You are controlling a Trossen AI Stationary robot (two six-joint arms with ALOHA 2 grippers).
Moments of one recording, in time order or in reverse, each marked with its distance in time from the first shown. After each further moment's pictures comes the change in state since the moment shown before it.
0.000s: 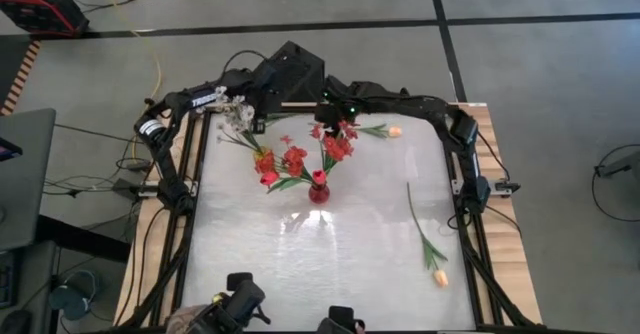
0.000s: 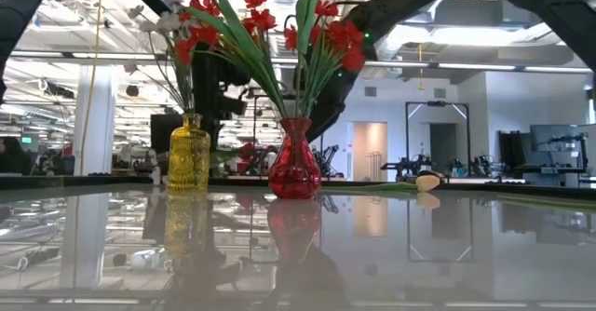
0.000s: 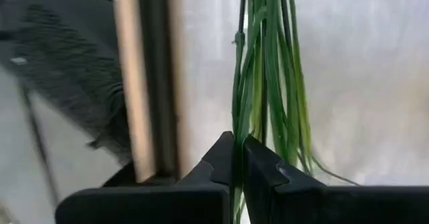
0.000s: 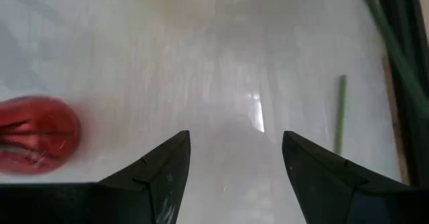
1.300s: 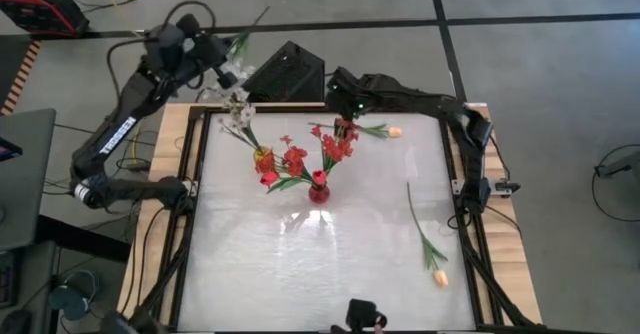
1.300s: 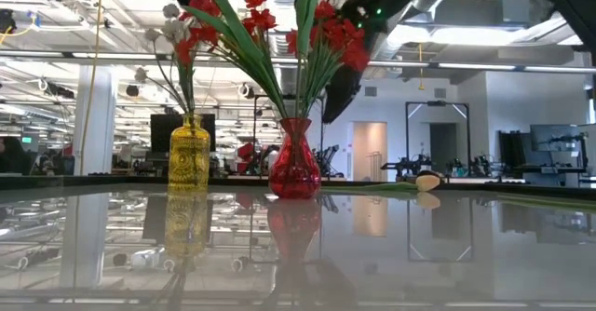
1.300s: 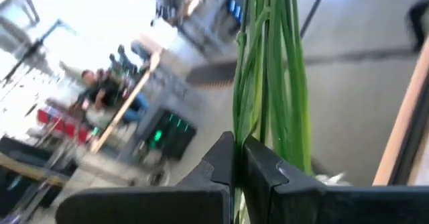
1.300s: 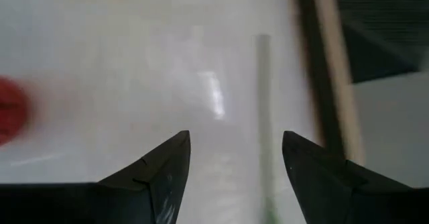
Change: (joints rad) left arm 0.088 -0.673 0.007 0.408 -0.008 -0.117; right arm -0.005 -0.113 0.000 -0.100 0.269 0.026
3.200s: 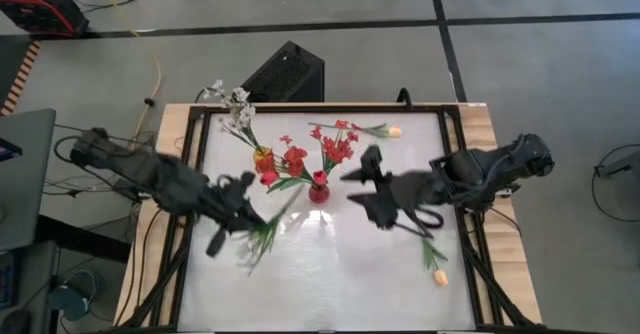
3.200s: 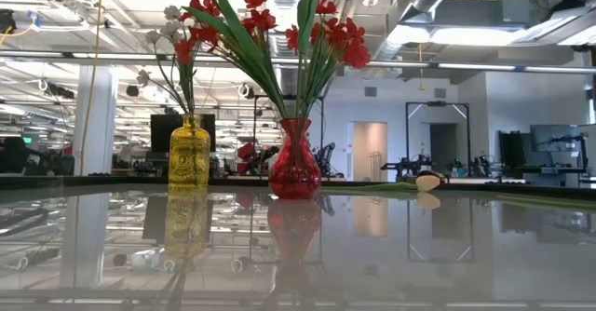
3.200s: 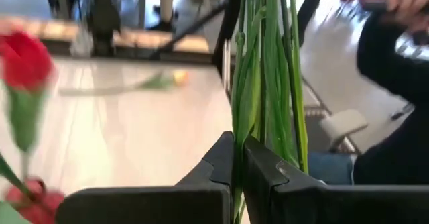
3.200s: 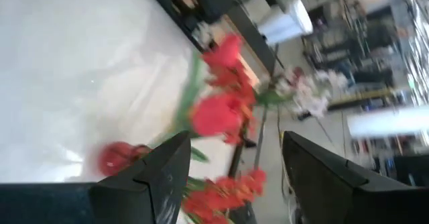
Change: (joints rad) left arm -1.339 -0.082 -0.138 -0.073 0.056 -1.072; right arm 0.876 -0.472 -0.010 0.033 0.521 -0.358
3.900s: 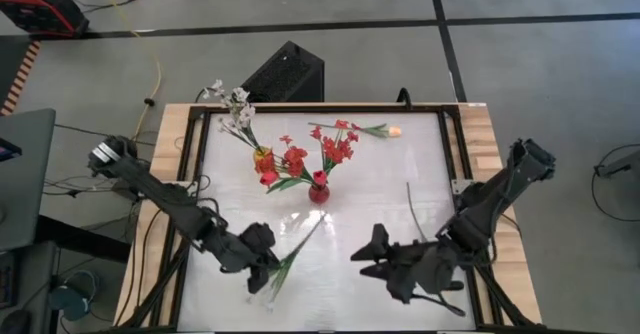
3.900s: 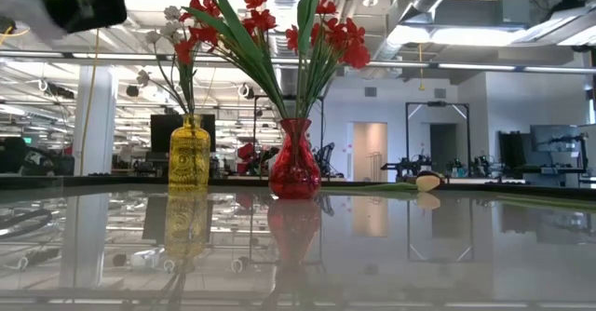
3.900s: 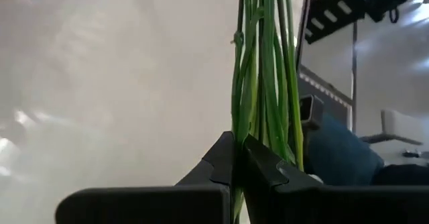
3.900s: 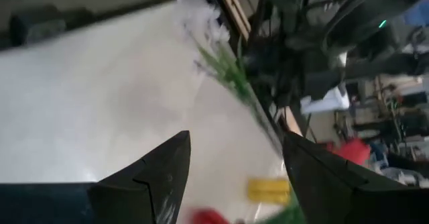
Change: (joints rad) left arm -0.219 0.276 -0.314 0.189 -0.195 -0.699; right arm 0.358 0.002 -0.349 0.327 0.045 0.072
